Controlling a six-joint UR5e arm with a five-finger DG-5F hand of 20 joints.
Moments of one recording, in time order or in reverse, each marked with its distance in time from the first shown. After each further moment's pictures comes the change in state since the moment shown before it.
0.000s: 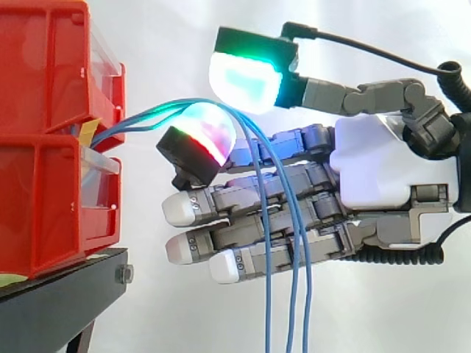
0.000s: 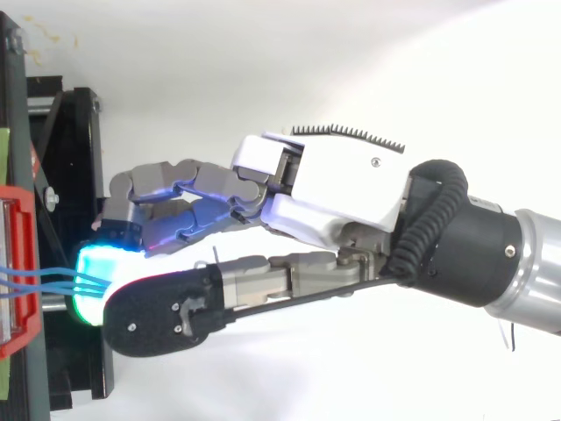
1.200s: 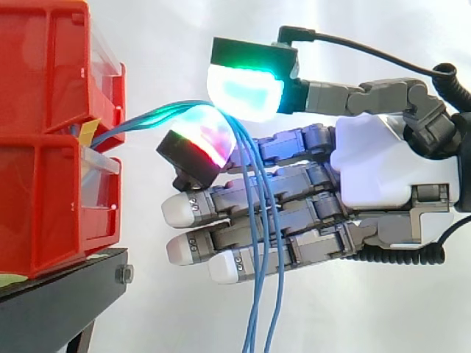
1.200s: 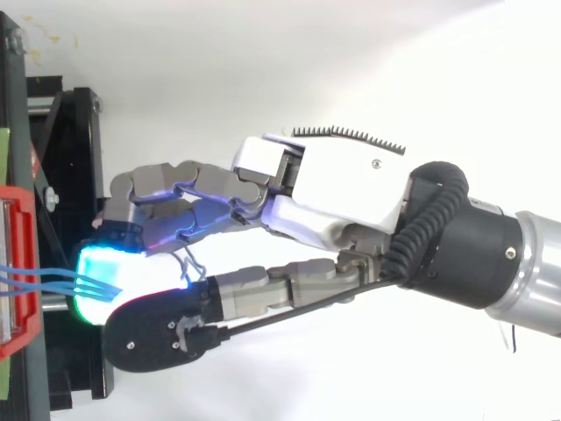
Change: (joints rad) arm 0.002 0.000 0.000 -0.001 0.005 0.002
